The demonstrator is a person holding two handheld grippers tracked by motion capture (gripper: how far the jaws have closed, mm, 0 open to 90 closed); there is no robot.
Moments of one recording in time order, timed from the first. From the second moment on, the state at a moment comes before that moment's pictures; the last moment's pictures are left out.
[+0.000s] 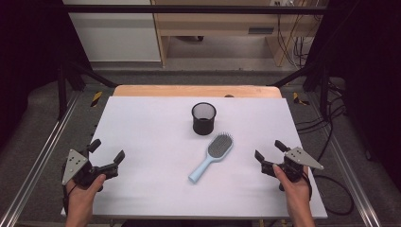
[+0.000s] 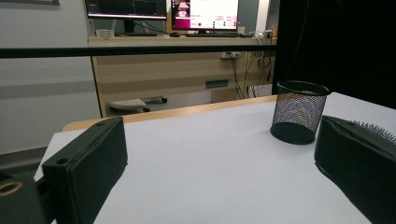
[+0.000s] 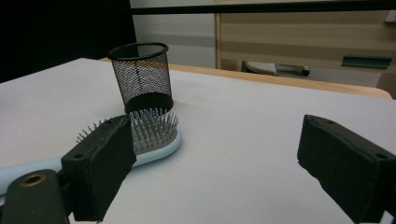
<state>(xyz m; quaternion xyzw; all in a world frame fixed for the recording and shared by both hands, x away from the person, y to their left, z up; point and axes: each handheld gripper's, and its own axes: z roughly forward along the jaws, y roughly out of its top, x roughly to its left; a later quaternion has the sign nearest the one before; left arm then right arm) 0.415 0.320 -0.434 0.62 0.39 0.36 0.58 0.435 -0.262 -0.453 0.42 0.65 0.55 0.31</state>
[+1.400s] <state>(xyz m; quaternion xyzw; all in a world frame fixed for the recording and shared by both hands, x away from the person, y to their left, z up) 0.415 0.315 -0.438 0.63 0.39 0.36 0.57 0.485 -0.214 -0.401 0.39 0.74 0.46 0.30</state>
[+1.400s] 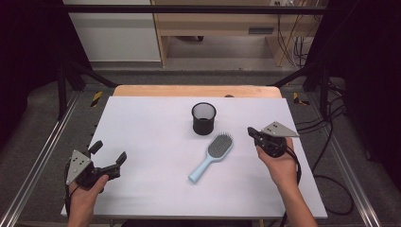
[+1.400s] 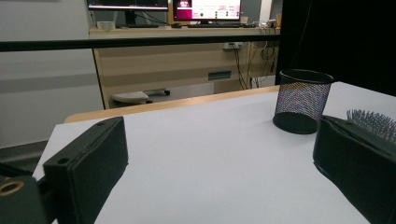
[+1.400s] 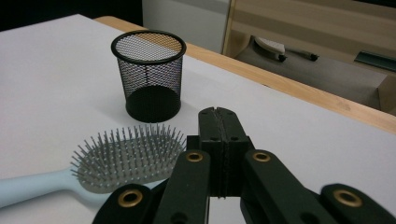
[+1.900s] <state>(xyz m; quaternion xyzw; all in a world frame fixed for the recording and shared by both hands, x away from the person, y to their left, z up) 0.415 0.315 -0.439 0.63 0.39 0.36 0.57 0.520 -0.195 -0.415 0.39 0.76 0.44 0.28</state>
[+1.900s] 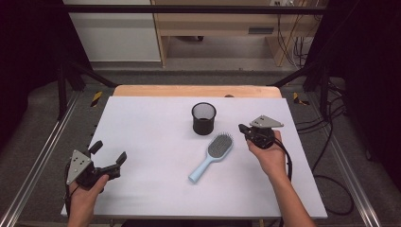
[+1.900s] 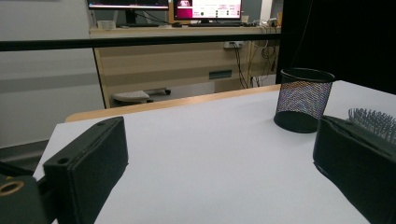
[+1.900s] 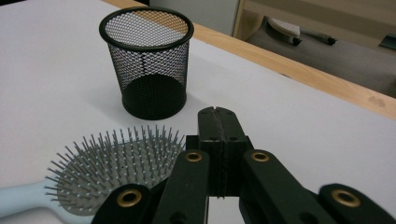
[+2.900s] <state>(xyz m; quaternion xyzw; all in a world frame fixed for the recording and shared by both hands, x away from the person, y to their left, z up) 0.414 0.312 -0.440 0.63 0.39 0.36 0.56 0.567 -0.185 -0.472 0.44 0.77 0.42 0.21</state>
